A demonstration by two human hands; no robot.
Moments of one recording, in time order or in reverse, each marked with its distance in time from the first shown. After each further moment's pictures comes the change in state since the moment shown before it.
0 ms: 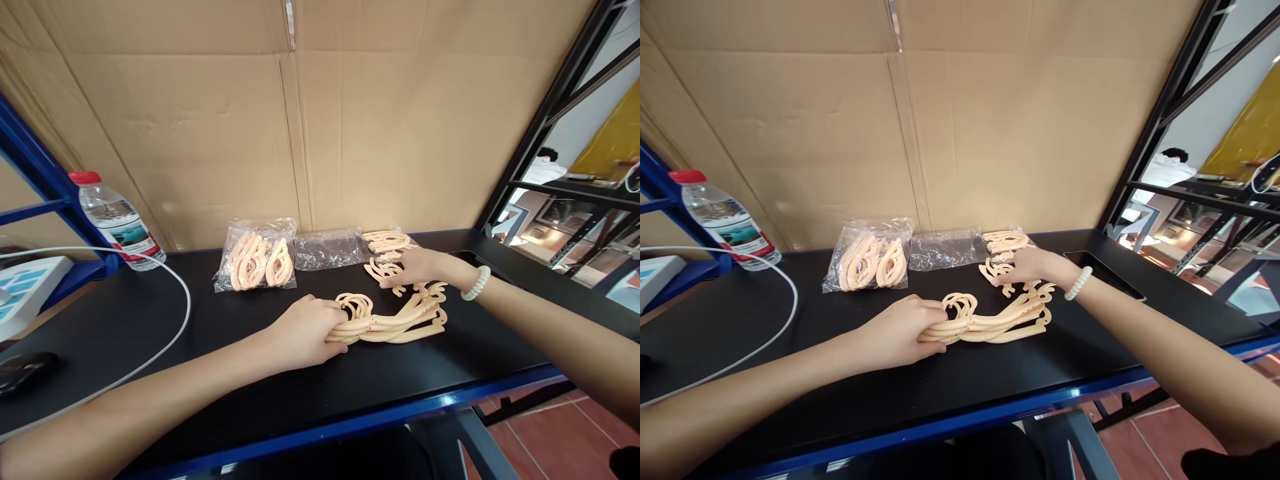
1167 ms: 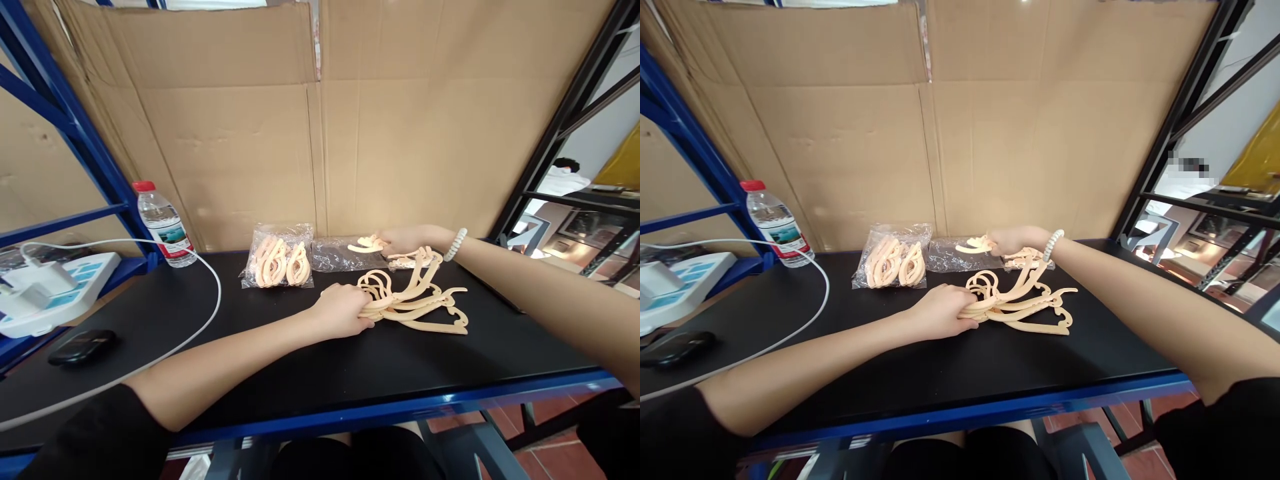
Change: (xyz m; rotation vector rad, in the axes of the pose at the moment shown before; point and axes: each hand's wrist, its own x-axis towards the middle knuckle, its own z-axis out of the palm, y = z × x) left_hand 0.026 0.001 0.007 0.119 0.064 -0.071; right_hand 0.037 -0.050 -0.047 -0.088 -0.028 -0.298
